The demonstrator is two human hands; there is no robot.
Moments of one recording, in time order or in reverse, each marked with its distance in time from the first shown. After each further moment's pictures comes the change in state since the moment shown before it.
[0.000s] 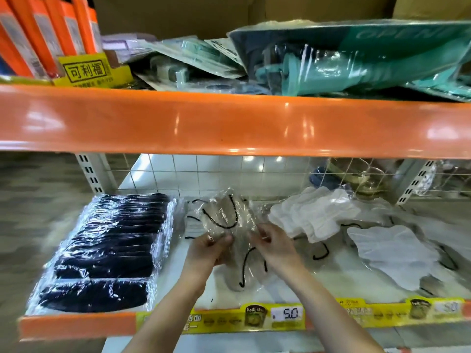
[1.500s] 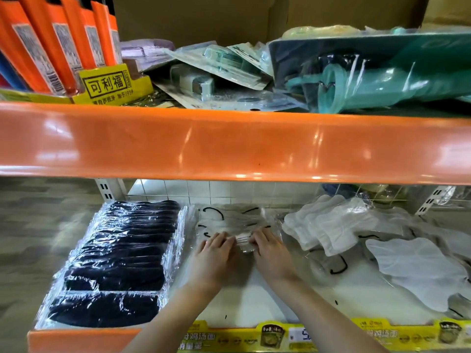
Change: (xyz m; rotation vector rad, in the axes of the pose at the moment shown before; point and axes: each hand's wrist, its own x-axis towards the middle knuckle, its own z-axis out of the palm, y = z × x) left_hand 0.047 -0.017 -0.025 1.490 -0.141 0.451; right_hand 0.045 0.036 0.056 -0.392 0.151 -0.366
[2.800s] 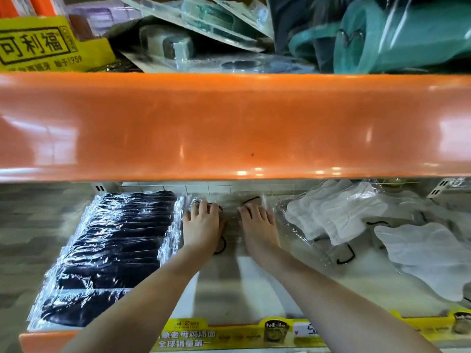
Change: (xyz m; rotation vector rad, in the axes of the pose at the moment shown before) left_hand 0.058 -0.026 0.011 0.196 0.134 -0.239; right_hand 0.040 -0.005 0.032 -0.307 -0.213 0.071
